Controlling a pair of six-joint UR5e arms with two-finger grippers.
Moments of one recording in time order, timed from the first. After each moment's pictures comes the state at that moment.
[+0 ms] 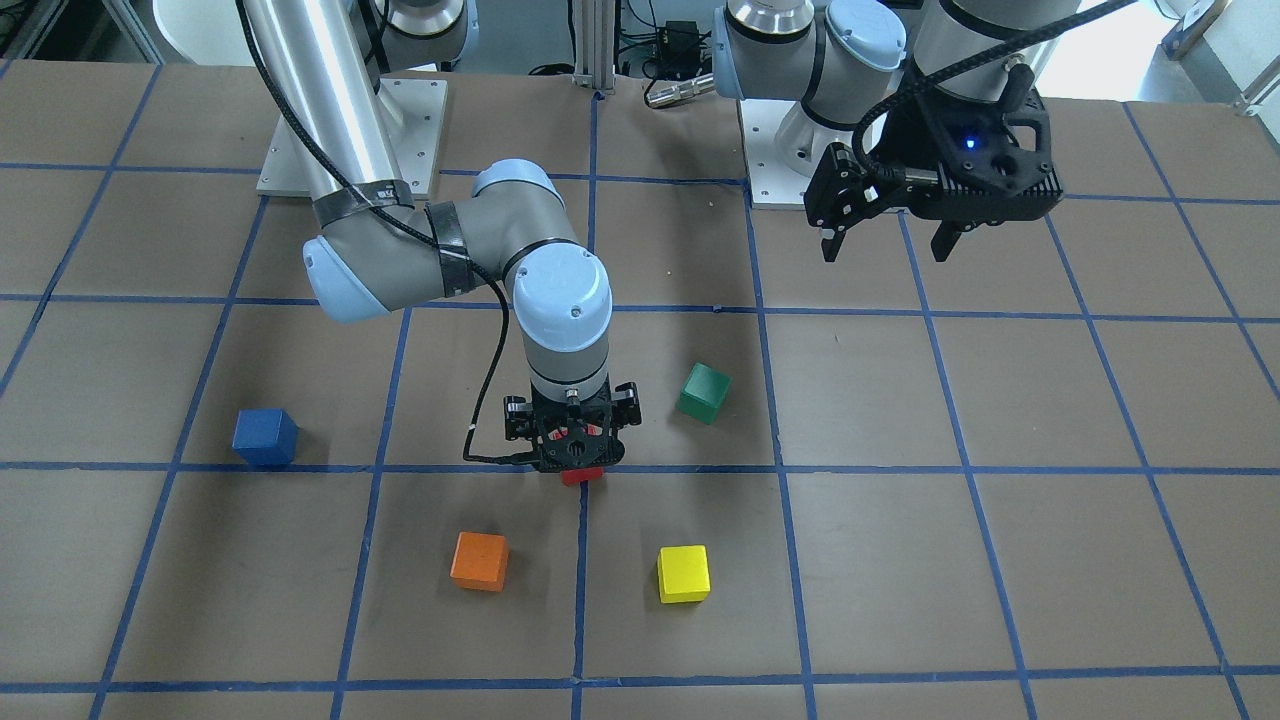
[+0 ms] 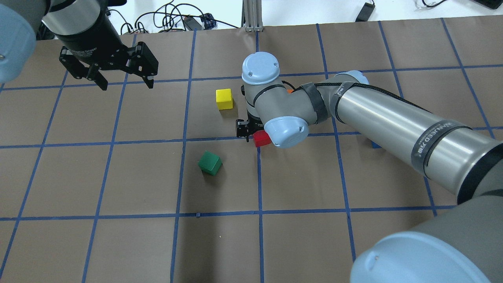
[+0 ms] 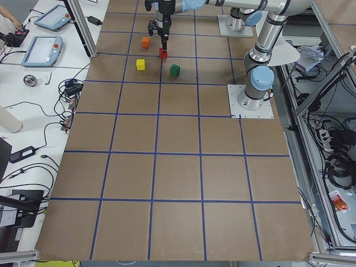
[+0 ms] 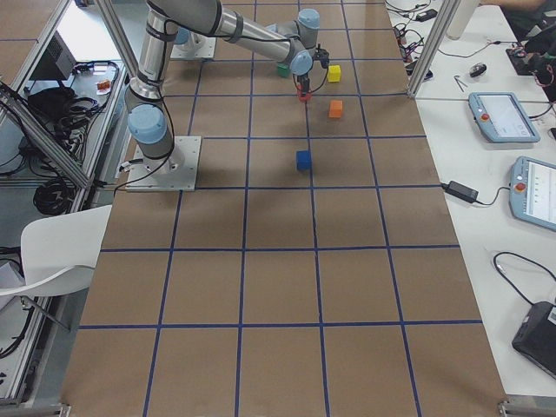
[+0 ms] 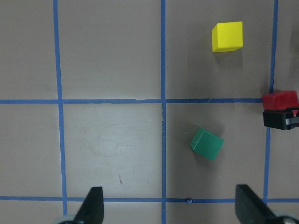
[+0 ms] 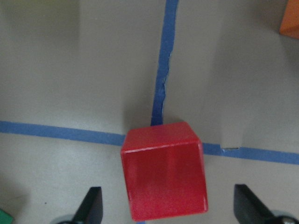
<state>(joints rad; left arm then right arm) -1.58 -1.58 -1.50 -1.59 1.60 -0.02 1.95 -1.05 1.67 -2.18 -1.56 0.26</state>
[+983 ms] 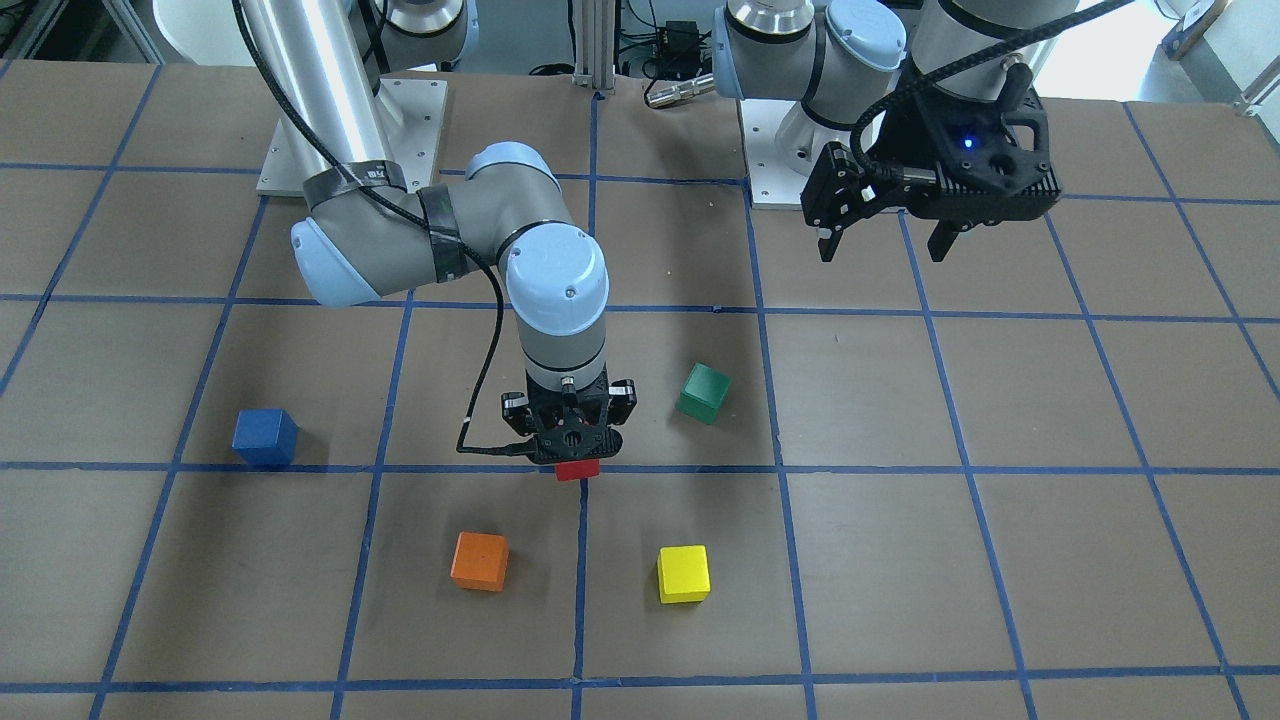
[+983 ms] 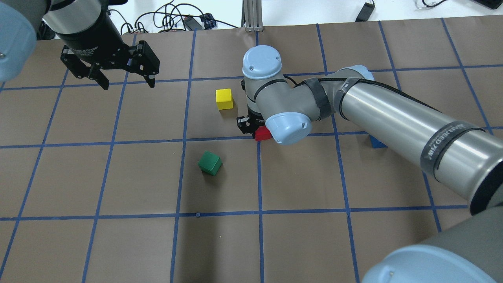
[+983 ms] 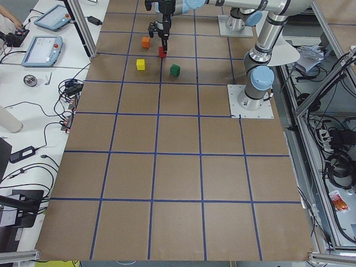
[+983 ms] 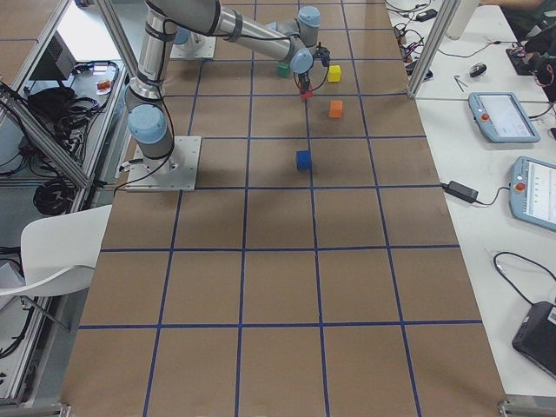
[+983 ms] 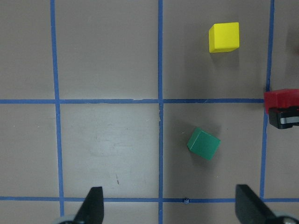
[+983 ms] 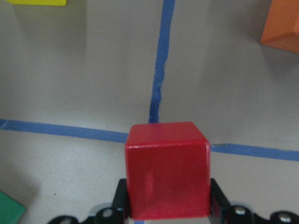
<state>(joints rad) -1.58 -1.58 -1.50 -1.59 1.59 -0.02 1.94 -1.11 1.66 -2.13 -1.56 0.25</state>
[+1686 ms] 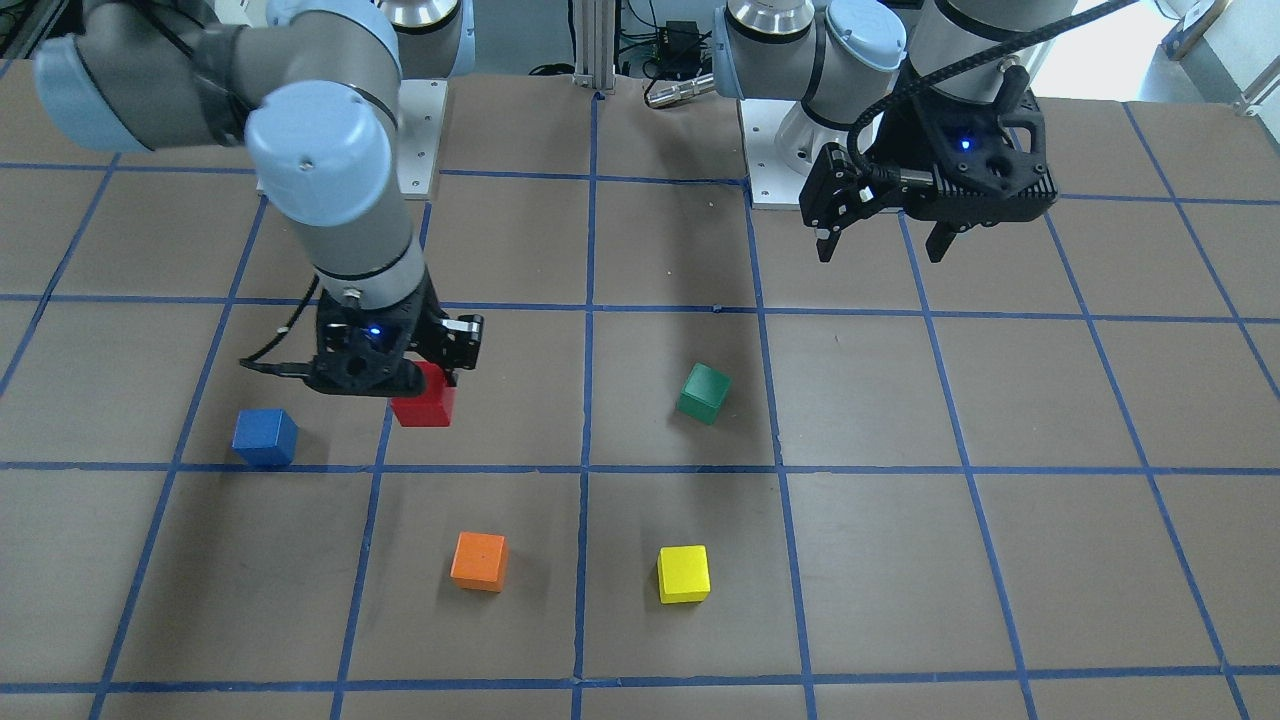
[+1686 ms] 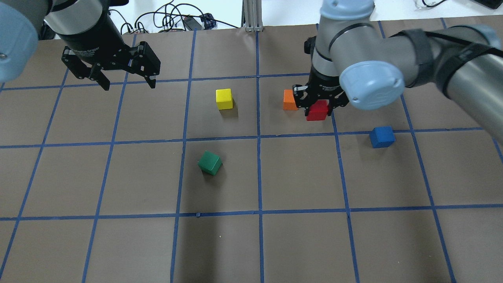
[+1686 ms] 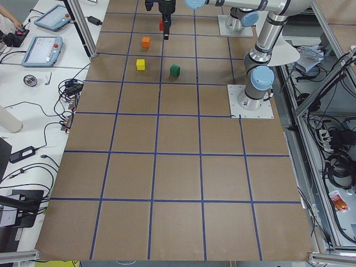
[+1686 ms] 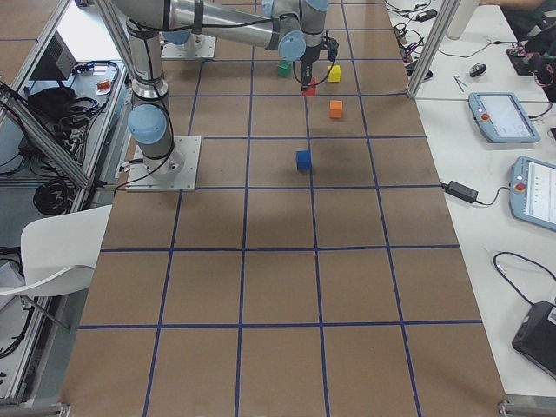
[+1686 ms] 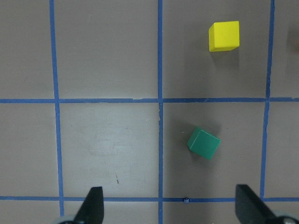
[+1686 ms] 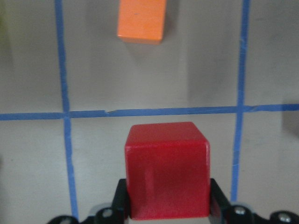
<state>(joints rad) -1.58 -1.58 -1.50 -1.59 1.59 -0.02 1.68 -1.39 1.68 -1.83 -1.57 0.14</state>
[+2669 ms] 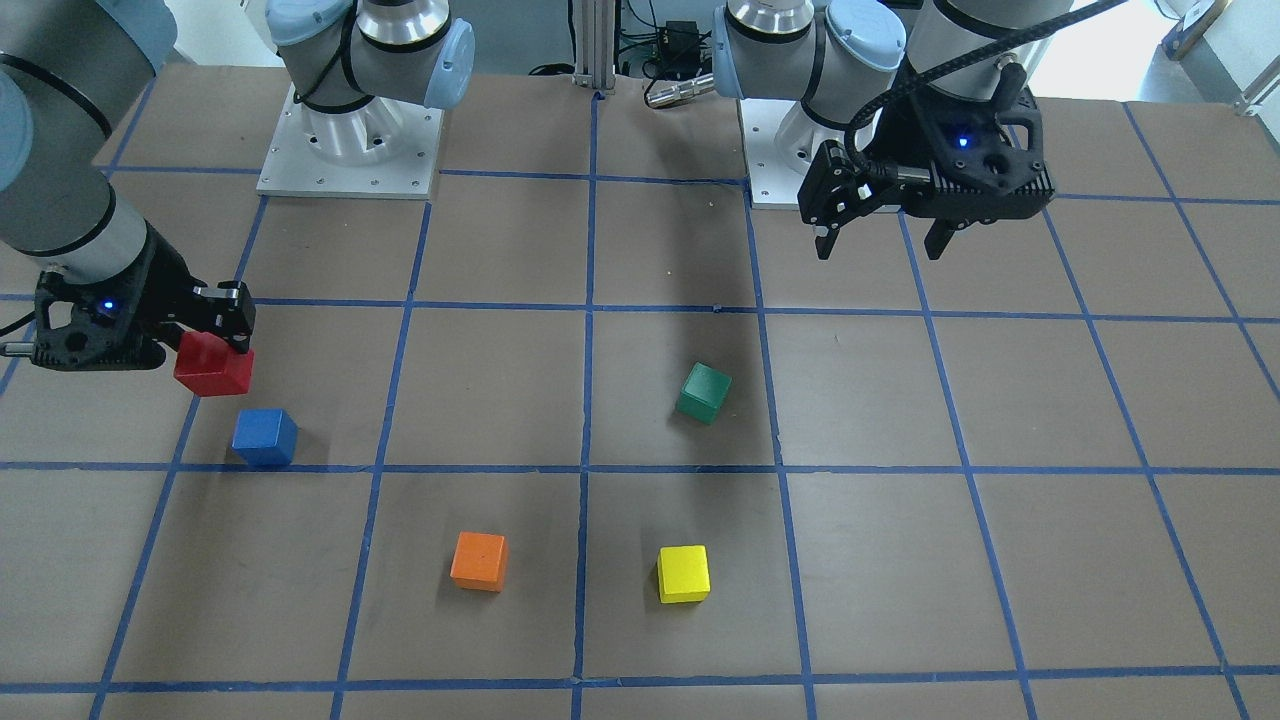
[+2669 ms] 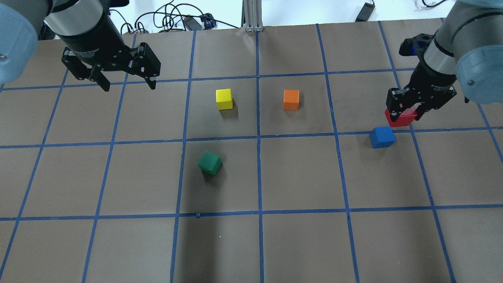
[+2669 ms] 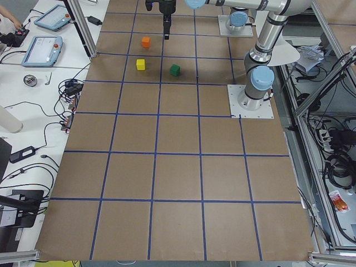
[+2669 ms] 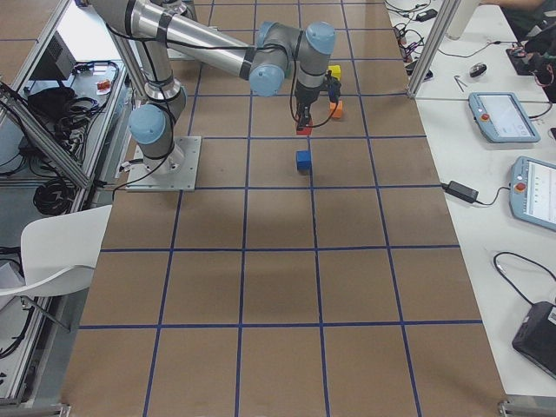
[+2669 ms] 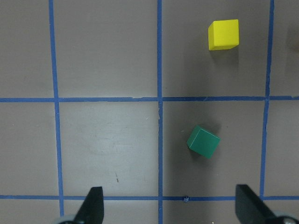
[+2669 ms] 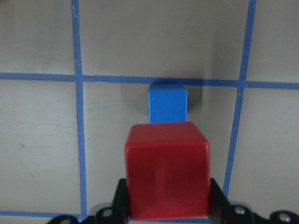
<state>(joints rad) -1.59 -1.57 -1.50 -1.60 1.59 -0.02 1.31 -1.49 1.81 -1.81 -1.59 -0.30</state>
